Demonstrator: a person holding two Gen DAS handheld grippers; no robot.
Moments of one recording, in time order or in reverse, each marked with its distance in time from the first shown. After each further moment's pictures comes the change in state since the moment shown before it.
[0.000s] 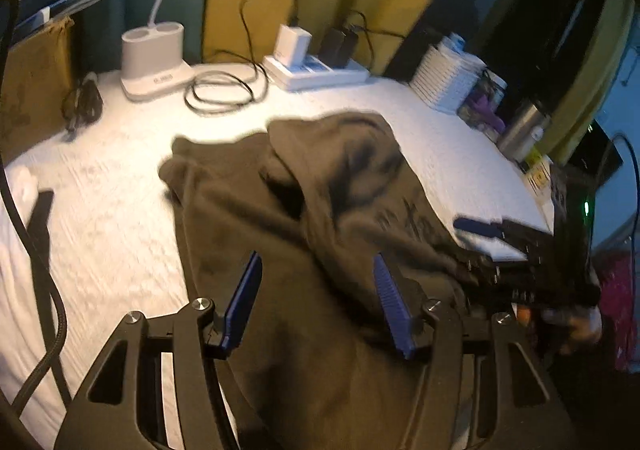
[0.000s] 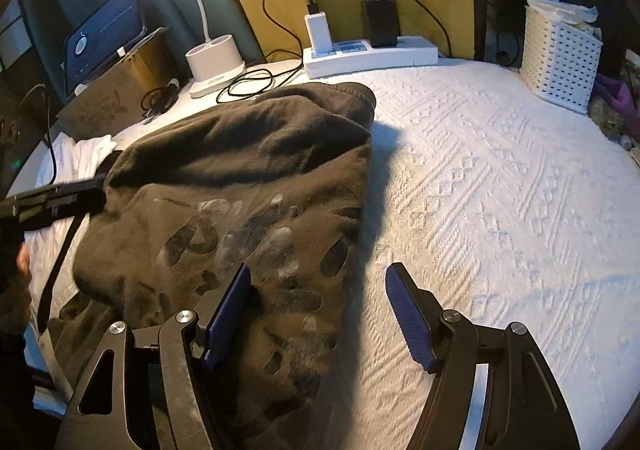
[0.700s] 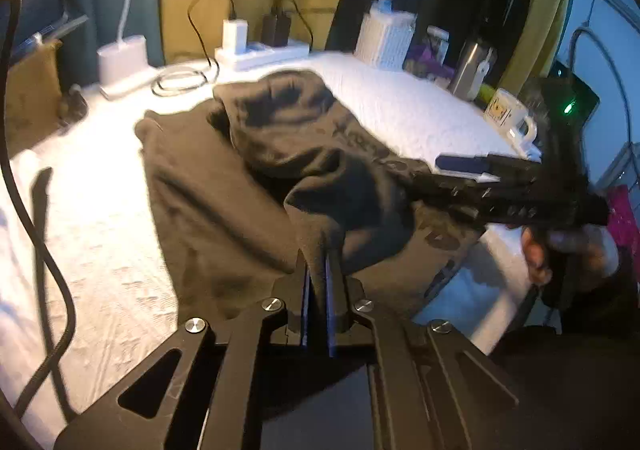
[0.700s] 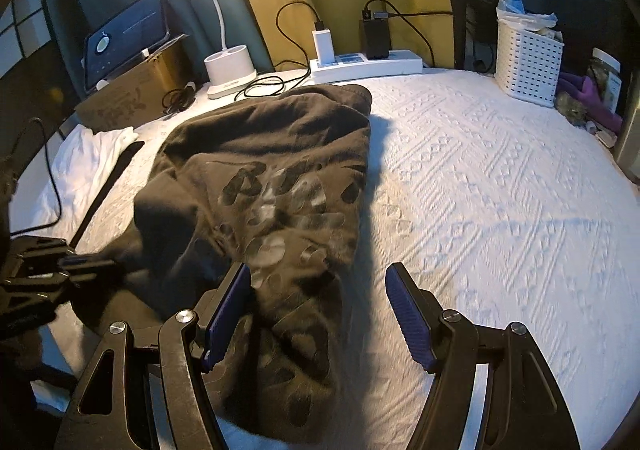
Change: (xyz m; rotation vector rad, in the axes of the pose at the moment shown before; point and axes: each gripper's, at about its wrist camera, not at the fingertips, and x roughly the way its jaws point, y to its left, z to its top) left arm -0.037 -0.047 -0.077 0.173 -0.036 -0.009; right arm -0.053 0.016 -0.043 -0.001 -0.052 -0.019
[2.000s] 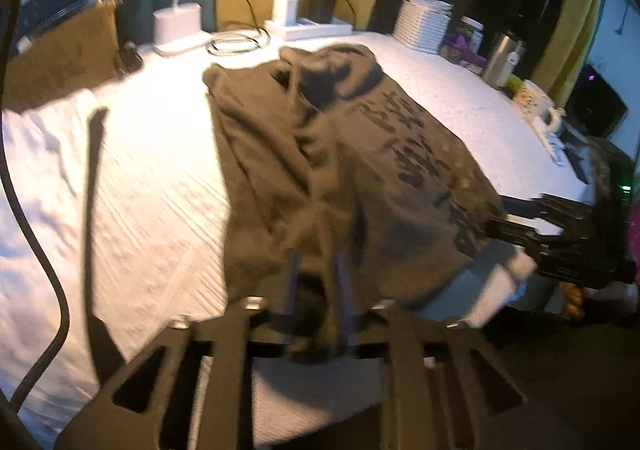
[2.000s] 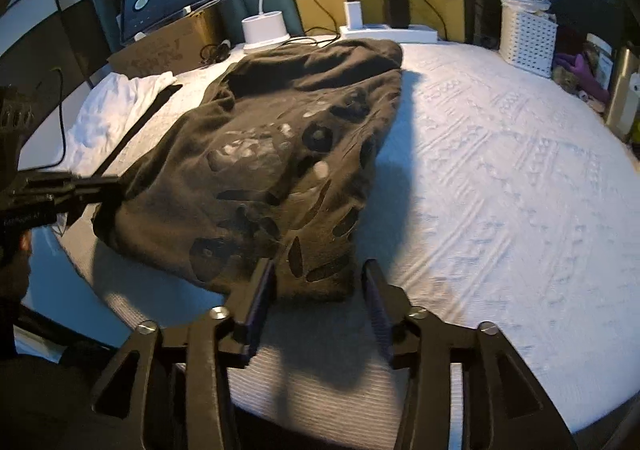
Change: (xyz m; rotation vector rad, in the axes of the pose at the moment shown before) left arm -0.028 0.014 -0.035 -0.075 0.072 0.132; right arm -0.038 0.027 -0.076 -0.051 0.049 -0.002
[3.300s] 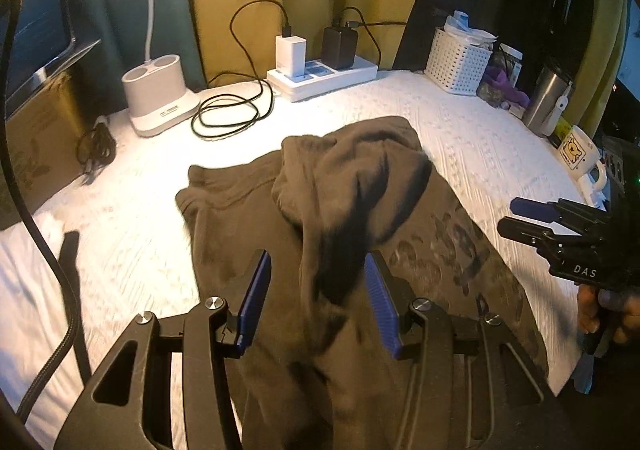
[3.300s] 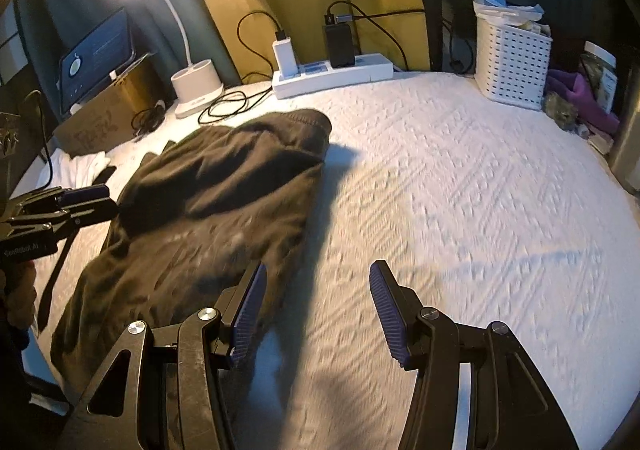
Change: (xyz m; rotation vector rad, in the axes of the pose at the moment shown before) left arm 0.075 0.005 0.131 0.020 -0.038 0.050; right arm 0.060 -0.084 0.117 0.087 -0.040 -0.016
